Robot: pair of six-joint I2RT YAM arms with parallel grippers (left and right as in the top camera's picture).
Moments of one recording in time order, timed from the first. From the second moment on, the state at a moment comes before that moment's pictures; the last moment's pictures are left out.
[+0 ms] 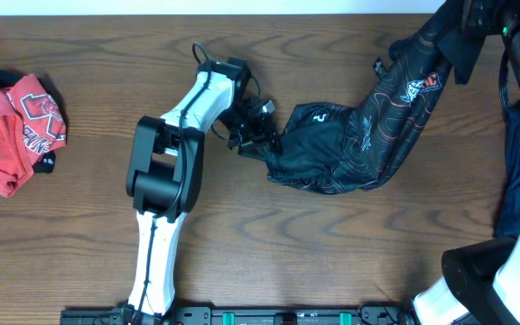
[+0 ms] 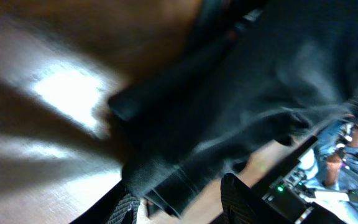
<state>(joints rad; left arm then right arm) -0.31 2.37 1.82 -1.20 0.70 -0.16 0.24 1.78 2.82 -1.33 0.34 -0.04</state>
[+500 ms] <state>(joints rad) -0.24 2.38 1.82 -1.13 0.69 -0.17 0.24 1.78 2.82 -1.33 0.27 -0.04</state>
